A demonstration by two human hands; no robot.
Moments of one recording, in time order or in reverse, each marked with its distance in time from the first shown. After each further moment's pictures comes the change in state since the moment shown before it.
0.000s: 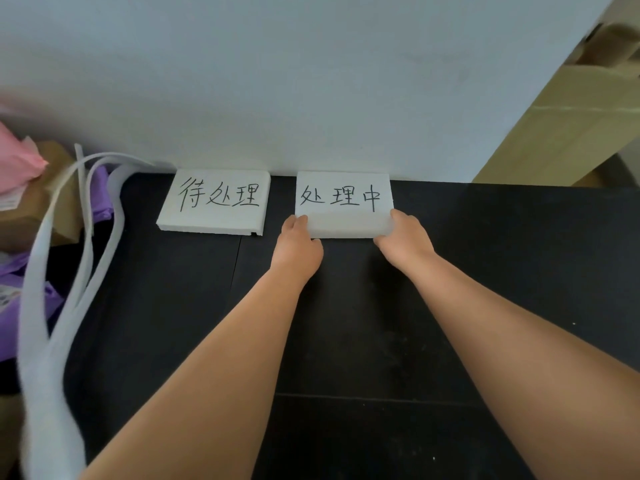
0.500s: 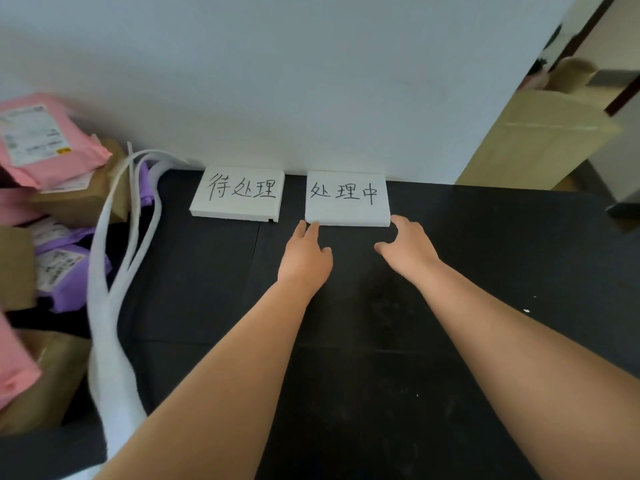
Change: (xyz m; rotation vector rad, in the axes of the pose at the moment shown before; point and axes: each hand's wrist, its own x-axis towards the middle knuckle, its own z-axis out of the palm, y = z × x) left_hand -0.090 -0.003 -0.015 0.005 0.013 0.067; right_hand -0.093 -0.006 -0.024 -0.026 0.012 -0.019
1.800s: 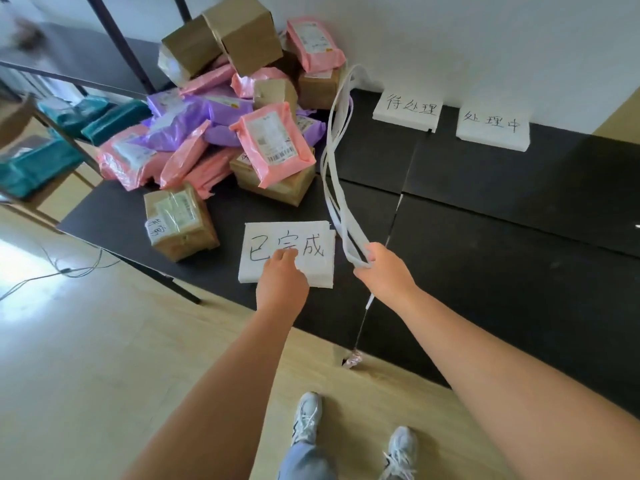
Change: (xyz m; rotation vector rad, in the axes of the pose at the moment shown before) left_hand -0.439 -0.267 -0.098 0.029 0.288 -0.394; right_hand -0.435 -0.076 0.197 0.009 -0.341 -0.309
